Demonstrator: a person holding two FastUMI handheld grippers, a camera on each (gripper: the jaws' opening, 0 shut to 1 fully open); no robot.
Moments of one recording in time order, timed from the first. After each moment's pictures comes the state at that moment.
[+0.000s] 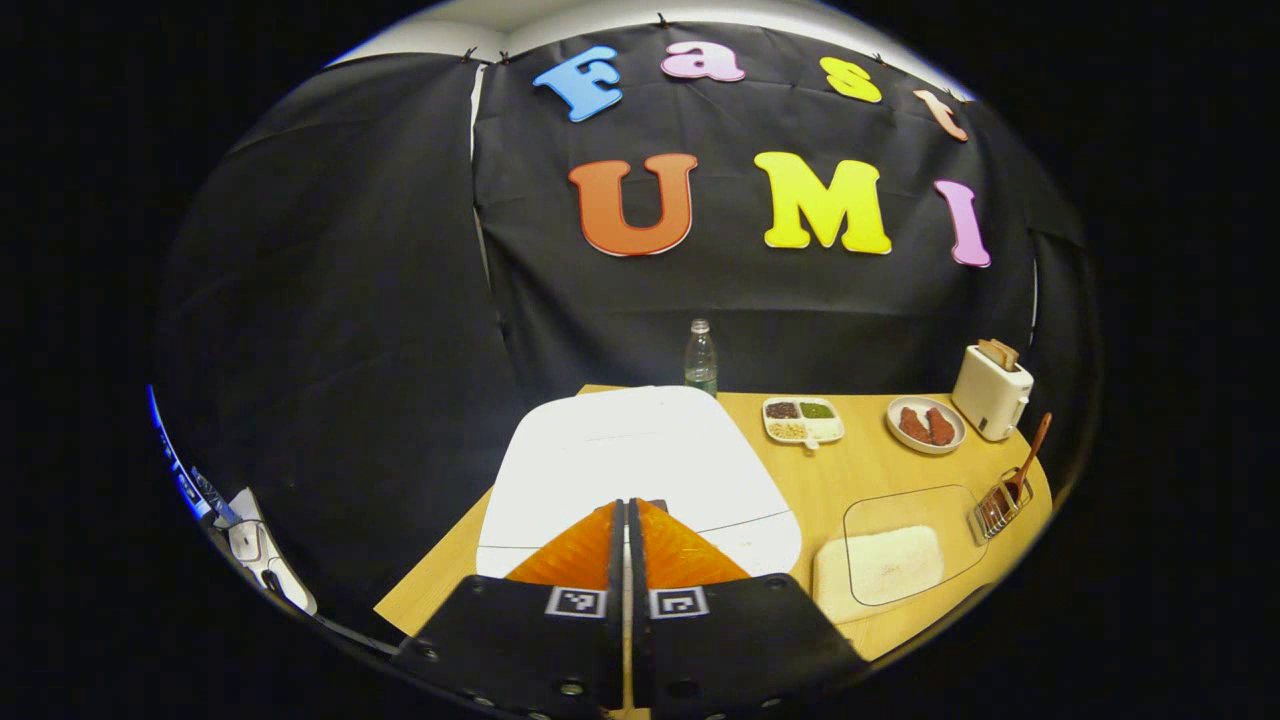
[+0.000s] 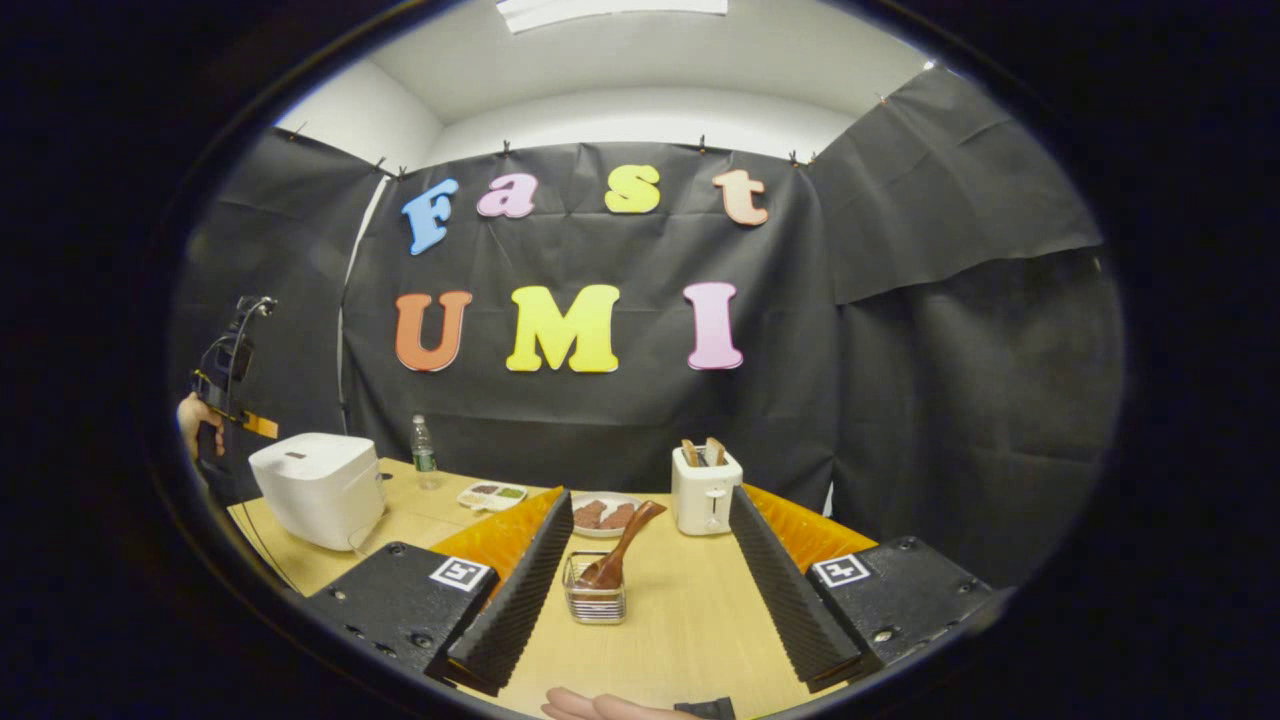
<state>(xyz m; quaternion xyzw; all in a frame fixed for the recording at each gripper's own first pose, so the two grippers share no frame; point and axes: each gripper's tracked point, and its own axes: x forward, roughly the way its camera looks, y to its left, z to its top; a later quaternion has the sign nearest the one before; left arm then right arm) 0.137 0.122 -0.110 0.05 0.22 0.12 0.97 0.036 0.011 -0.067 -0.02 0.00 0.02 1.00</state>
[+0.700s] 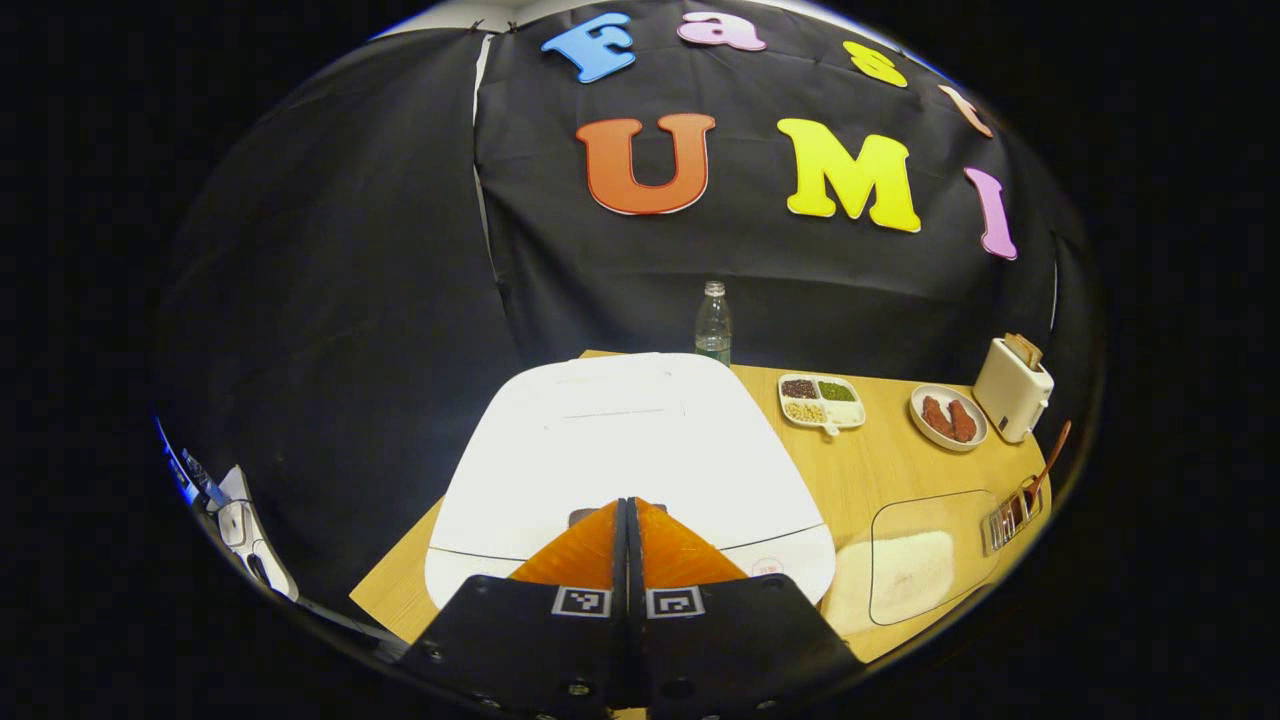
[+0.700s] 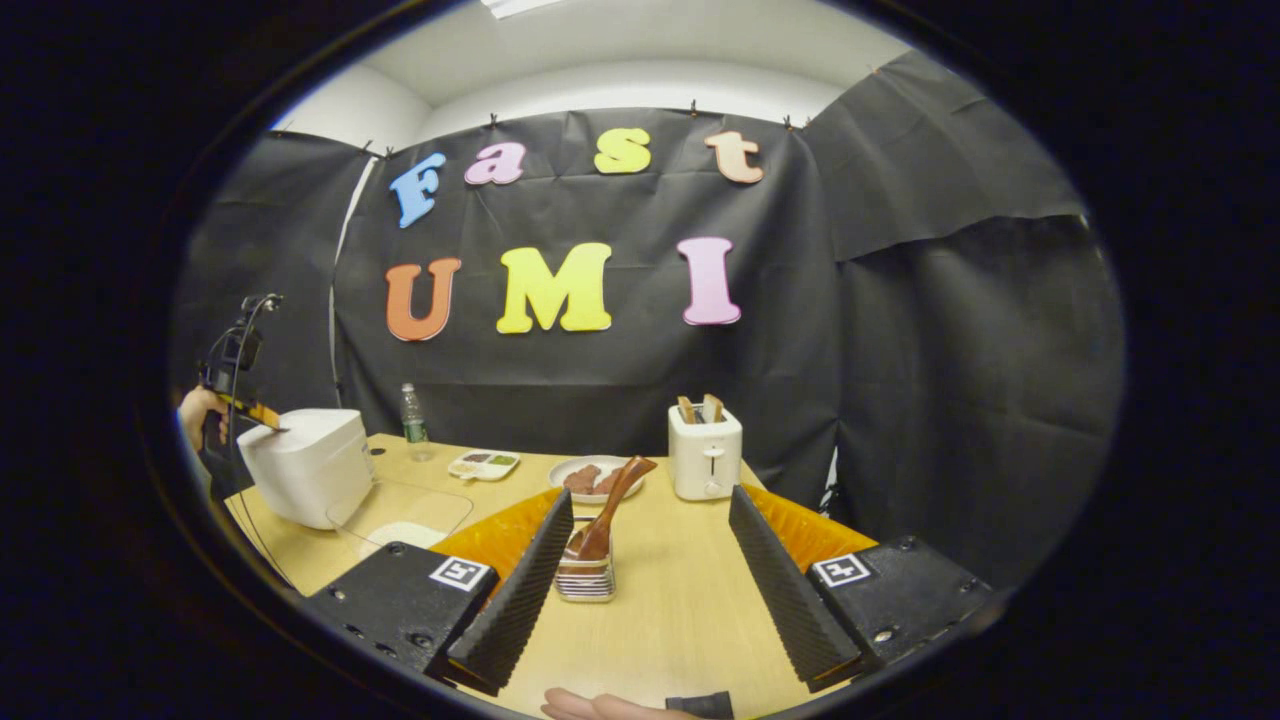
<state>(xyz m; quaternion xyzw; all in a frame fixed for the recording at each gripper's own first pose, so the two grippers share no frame) 0.166 0.128 -0.146 0.03 0.26 0.13 0.96 0.061 -0.008 -0.114 -0.01 0.05 0.01 1.00</state>
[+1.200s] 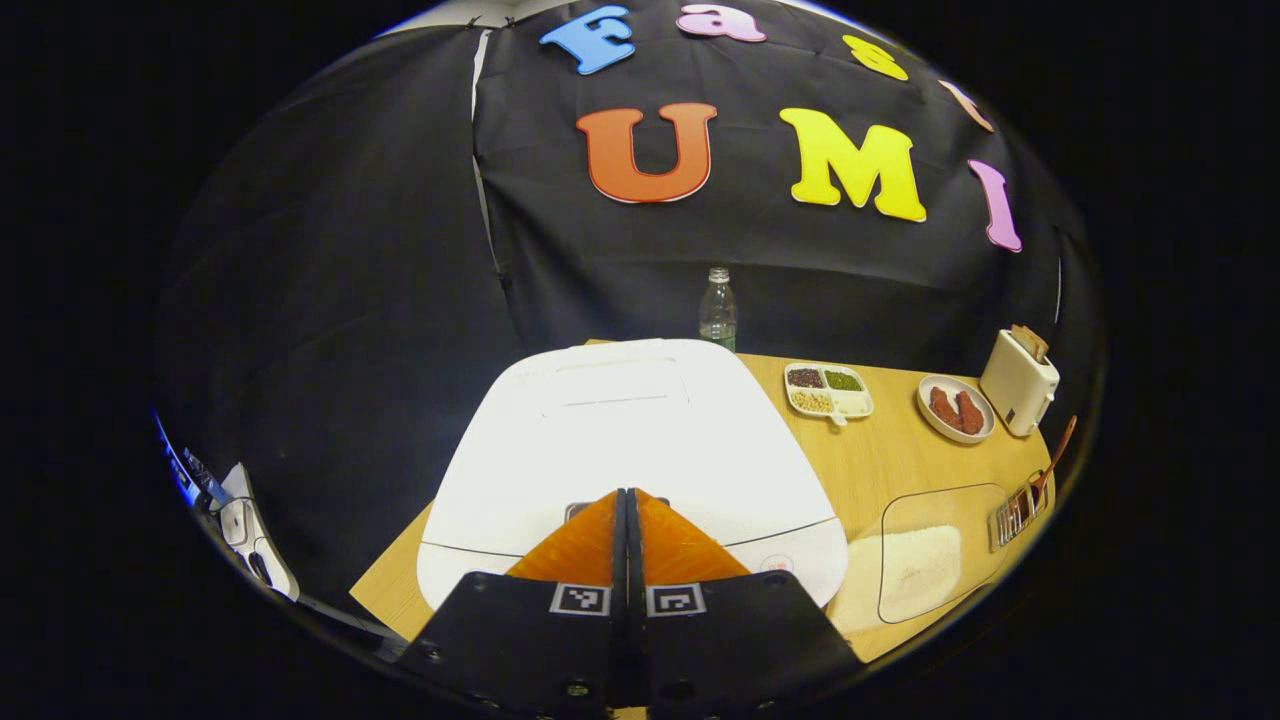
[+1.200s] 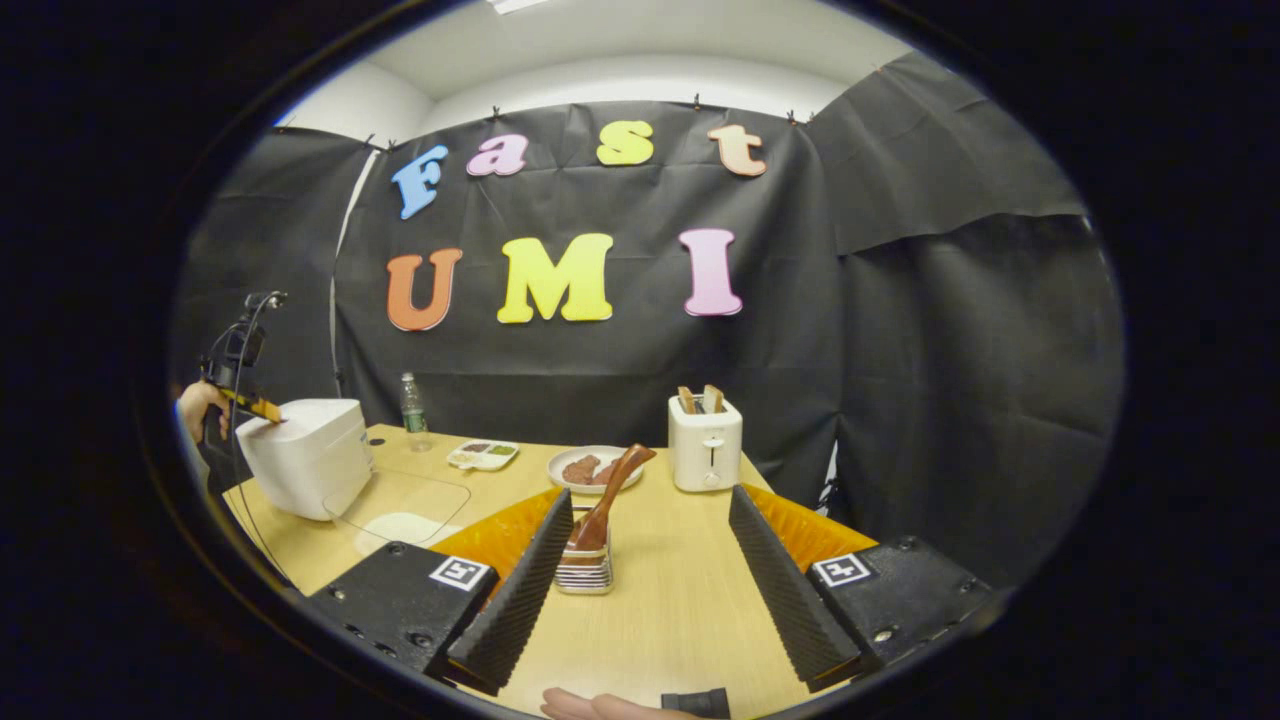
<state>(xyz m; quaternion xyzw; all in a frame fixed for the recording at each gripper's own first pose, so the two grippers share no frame) 0.166 0.128 -0.155 0.03 0.28 0.14 0.95 0.057 -0.006 -0.122 -0.02 0.06 0.02 1.00</state>
